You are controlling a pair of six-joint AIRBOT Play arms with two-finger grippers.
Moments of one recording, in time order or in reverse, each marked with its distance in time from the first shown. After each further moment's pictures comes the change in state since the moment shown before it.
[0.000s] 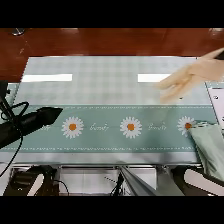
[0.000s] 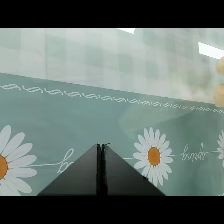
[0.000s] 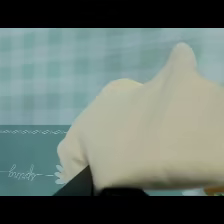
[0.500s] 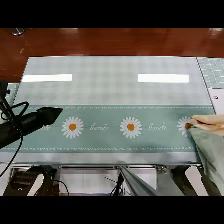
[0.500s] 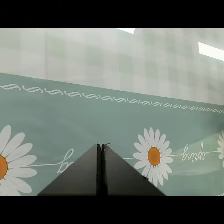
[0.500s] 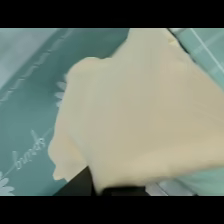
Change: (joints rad) left arm 0.000 0.000 0.000 0.000 0.000 0.000; right arm -0.460 0.404 -0.471 -0.368 0.070 0.042
